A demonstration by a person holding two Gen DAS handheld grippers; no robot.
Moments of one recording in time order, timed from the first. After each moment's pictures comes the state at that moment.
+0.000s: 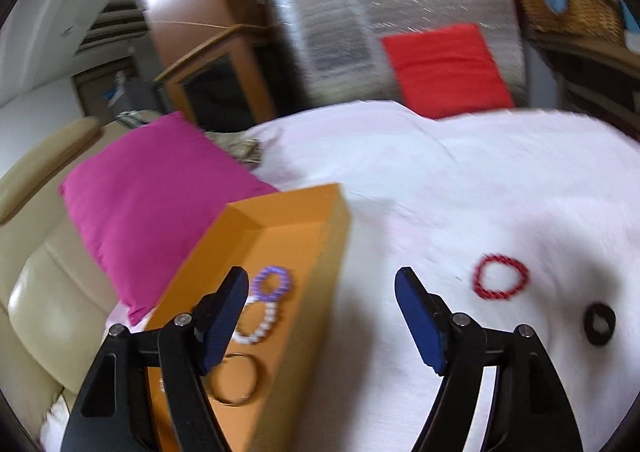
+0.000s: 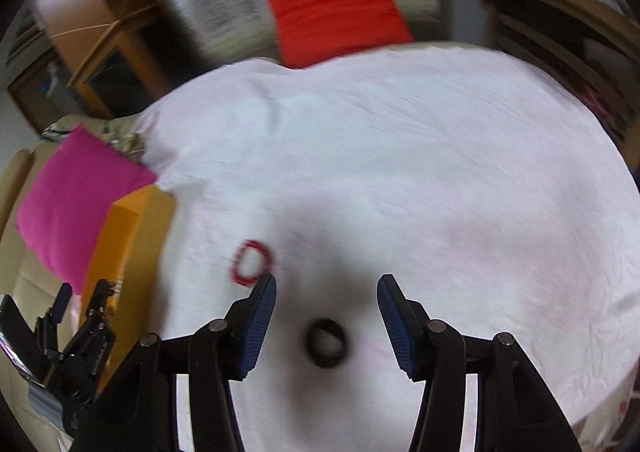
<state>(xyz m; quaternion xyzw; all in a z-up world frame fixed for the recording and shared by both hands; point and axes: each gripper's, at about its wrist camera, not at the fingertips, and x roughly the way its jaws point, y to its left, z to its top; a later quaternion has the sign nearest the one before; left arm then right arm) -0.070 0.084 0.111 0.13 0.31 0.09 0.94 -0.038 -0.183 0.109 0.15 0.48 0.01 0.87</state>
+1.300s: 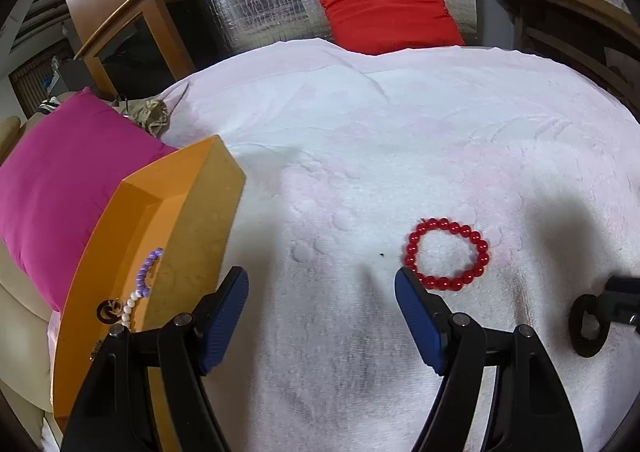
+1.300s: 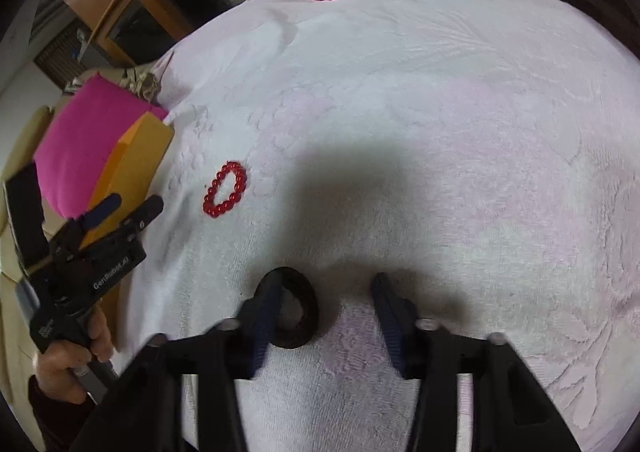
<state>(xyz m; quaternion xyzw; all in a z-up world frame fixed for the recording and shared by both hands) -0.007 0.032 0.056 0.13 0.42 0.01 0.90 -0.021 -0.162 0.016 0.12 0.53 0.14 0.83</state>
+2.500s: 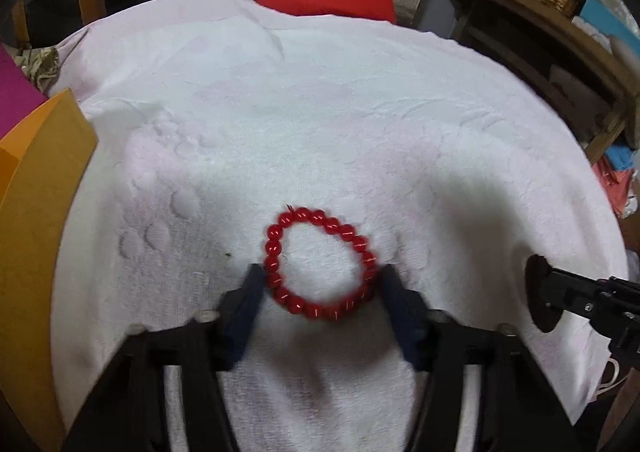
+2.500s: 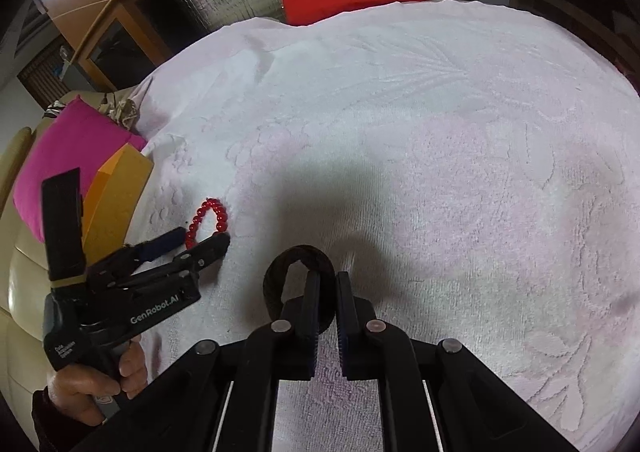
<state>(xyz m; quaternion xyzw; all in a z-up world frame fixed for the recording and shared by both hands) 0.029 -0.004 0.015 0.01 0.49 -0.16 0.86 -0.013 -0.181 0.024 0.15 0.49 0.08 0.85</state>
